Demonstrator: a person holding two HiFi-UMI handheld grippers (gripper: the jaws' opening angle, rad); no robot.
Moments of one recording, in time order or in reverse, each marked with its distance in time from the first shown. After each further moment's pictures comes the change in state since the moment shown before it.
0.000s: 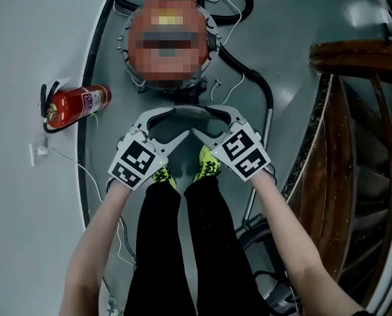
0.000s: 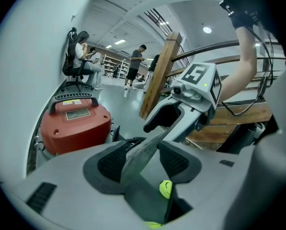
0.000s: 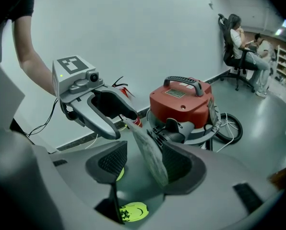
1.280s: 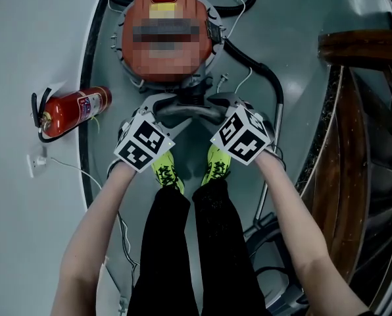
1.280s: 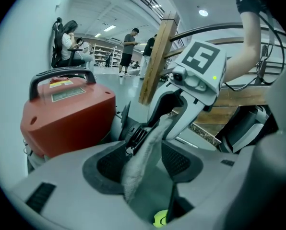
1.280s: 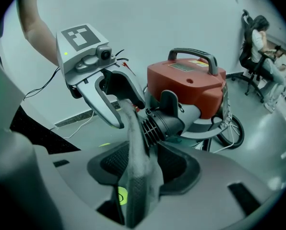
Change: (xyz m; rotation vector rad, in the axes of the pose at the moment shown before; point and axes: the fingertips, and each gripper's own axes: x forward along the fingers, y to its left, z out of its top) left arm 0.049 0.042 -0.043 0.105 0.169 -0.019; right arm 0.050 -0.035 -0.035 -0.172 0.198 -0.002
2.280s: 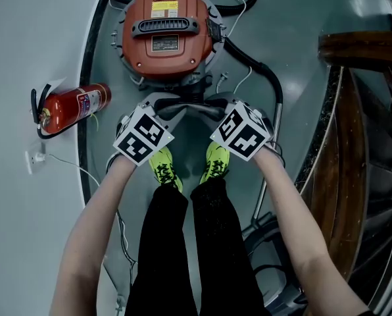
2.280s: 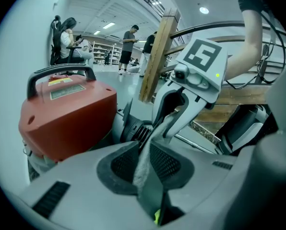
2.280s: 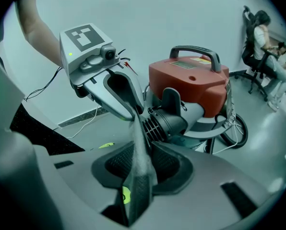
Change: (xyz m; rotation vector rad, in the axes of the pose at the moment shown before) left arm 0.004 0.004 -0.004 -0.004 0.037 -0.004; right arm 0.002 0.003 -0.002 0.005 0.007 0.040
